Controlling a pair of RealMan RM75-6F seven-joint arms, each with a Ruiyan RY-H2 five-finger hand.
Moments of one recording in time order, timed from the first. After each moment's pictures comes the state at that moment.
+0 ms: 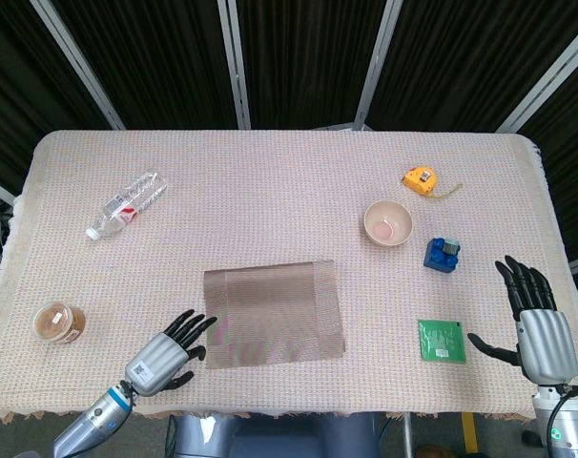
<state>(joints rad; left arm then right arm) -0.31 -1.57 0.10 -1.38 1.88 1.19 0.15 0.10 -1.10 0.06 -1.83 -1.52 1.57 -0.01</state>
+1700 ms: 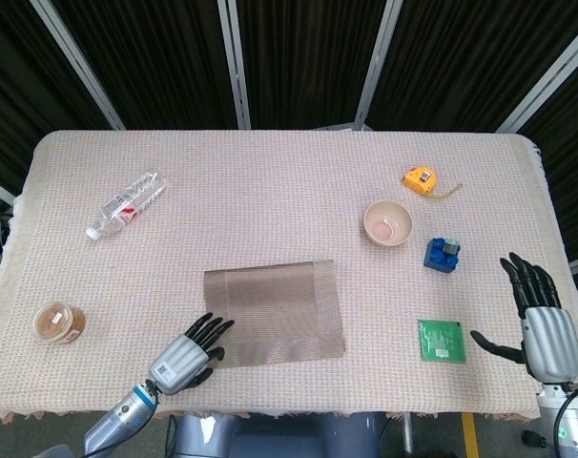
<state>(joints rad) -0.35 -1.74 0.15 -1.21 1.82 1.23 0.14 0.09 -1.08 0.09 -1.83 -1.53 1.55 0.03</state>
